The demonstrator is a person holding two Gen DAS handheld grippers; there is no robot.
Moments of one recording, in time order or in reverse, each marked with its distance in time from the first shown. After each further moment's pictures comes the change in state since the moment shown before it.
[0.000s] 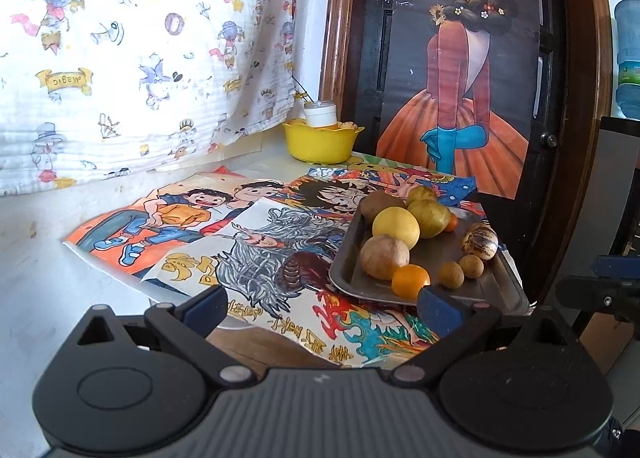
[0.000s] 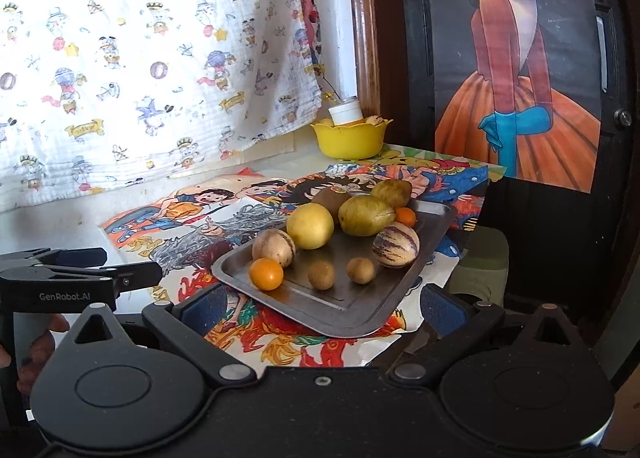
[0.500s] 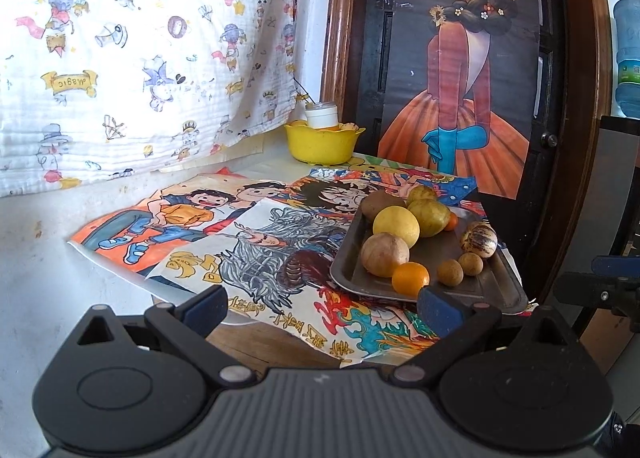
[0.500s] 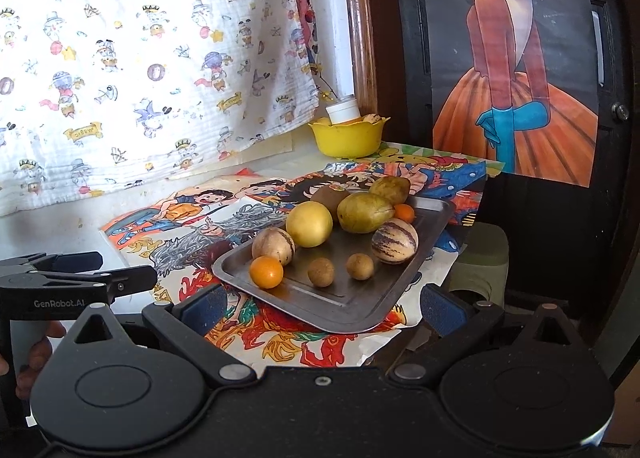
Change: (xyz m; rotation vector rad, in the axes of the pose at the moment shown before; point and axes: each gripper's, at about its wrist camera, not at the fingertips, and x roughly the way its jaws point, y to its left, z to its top) left arm -0.005 0.000 -0.002 0.000 -0.003 0.005; right arm 0.000 -0.003 -0.002 0.024 0.002 -0.003
